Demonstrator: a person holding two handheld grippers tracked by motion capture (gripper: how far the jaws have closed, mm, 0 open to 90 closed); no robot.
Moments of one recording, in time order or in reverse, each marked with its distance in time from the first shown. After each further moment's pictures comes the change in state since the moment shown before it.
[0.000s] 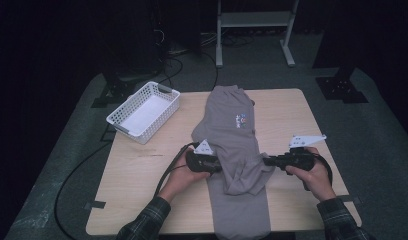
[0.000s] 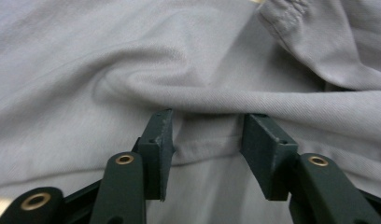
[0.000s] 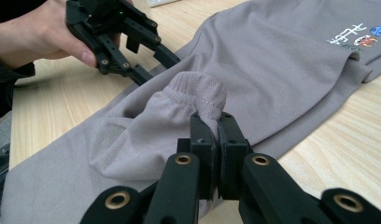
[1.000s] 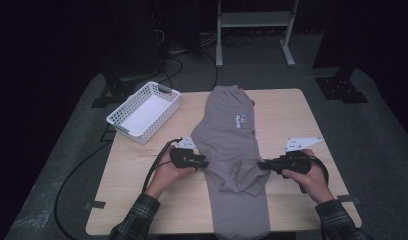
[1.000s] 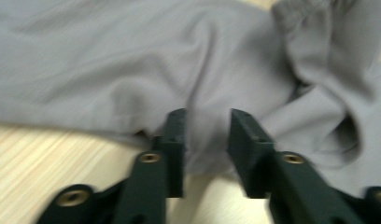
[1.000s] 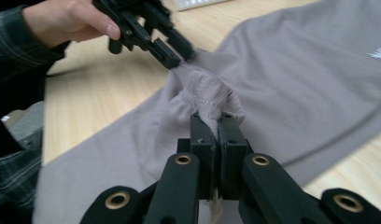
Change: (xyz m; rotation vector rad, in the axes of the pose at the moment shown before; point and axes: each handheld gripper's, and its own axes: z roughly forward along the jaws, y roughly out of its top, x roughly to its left) left arm 0.015 -0.011 -0.045 -0.037 -0.025 -0.111; right arm 0.019 0.005 0.005 -0.006 0.072 -0.040
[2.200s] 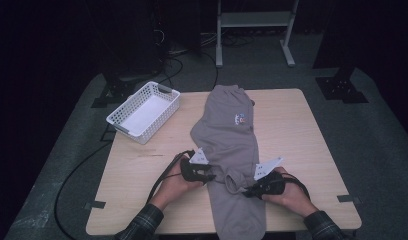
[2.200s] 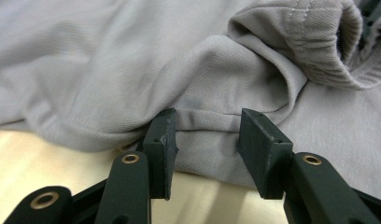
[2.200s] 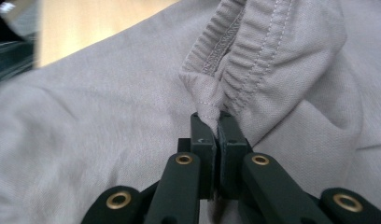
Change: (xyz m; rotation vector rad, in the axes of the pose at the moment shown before) left arm -0.028 -0.007 0.022 0.117 0.075 0.143; right arm 0.040 -0.029 0.067 0.330 0.084 -0.187
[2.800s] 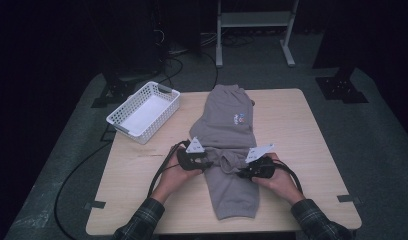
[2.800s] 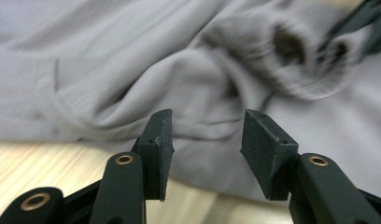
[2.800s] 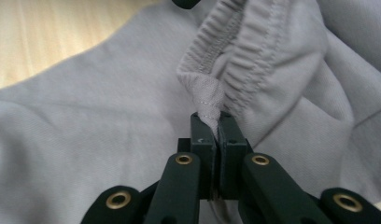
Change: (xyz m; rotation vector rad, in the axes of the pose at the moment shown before) left arm 0.020 0.008 -0.007 -0.076 0.071 -0.035; right arm -0.036 0.026 0.016 -0.044 -0.150 0.013
